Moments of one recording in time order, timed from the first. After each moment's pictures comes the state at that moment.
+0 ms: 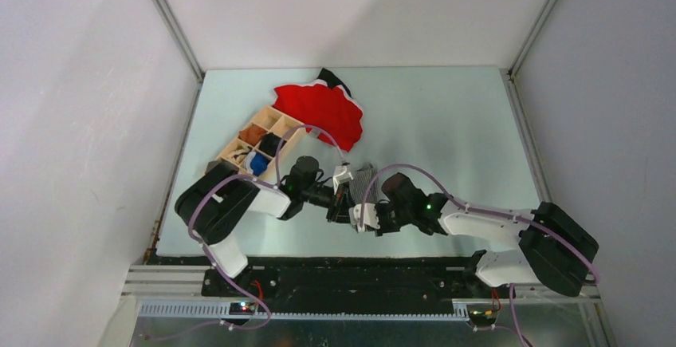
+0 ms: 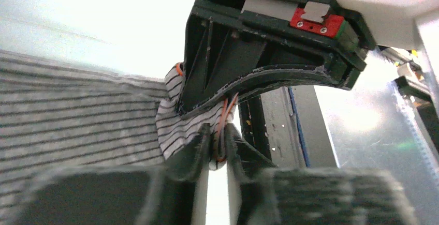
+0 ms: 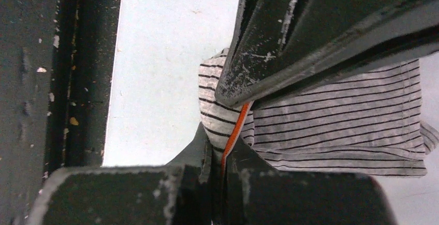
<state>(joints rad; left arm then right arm) -0.66 1.72 0.52 0.80 1.11 -0.19 0.92 1.29 0.55 -0.09 -0.37 -0.81</state>
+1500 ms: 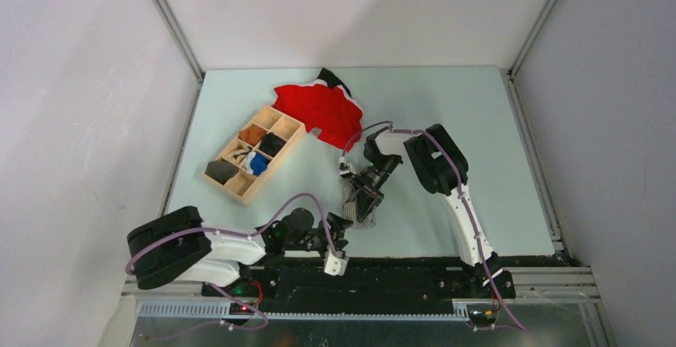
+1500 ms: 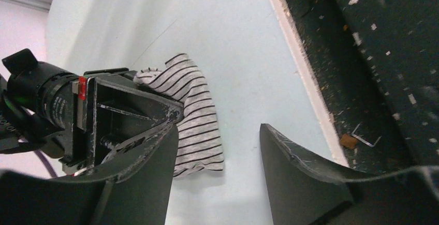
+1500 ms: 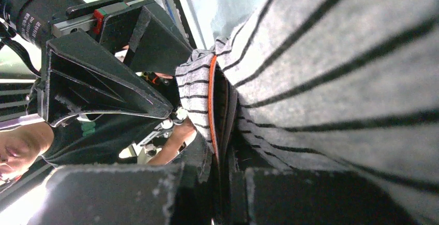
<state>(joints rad) -1.07 1.28 0.15 0.65 0.36 1.02 0.58 2.42 1.60 -1.27 -1.08 -0.50</state>
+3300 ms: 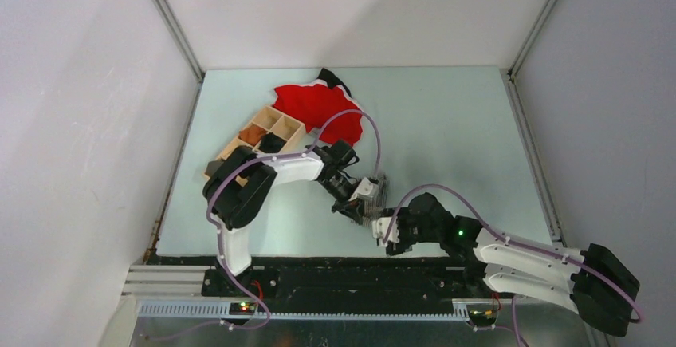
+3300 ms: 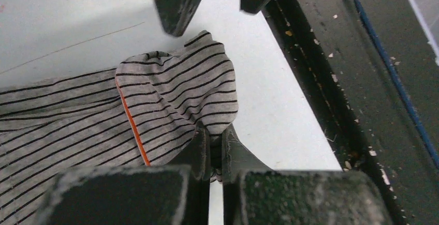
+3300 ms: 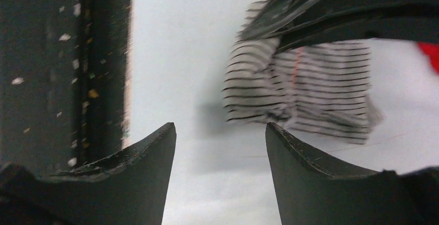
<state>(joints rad) -0.74 1.89 1.12 -0.59 0.99 1.10 0.95 0.88 0.33 -0.14 -0.29 -0.72</state>
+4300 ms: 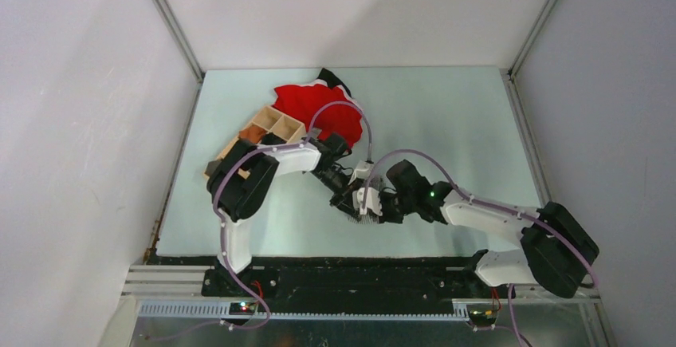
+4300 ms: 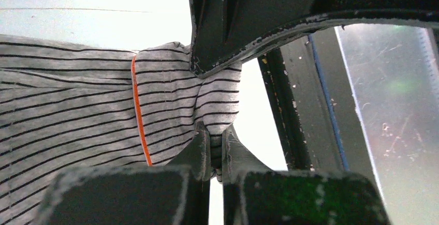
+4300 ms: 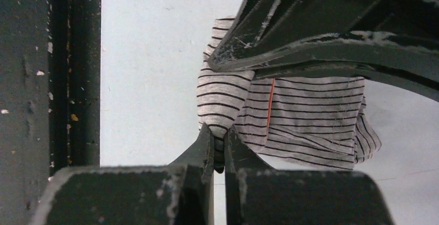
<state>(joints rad) -0.66 1.96 1.18 -0.66 1.12 0.84 0.83 1.28 0.61 -0.21 -0.42 -0.77</state>
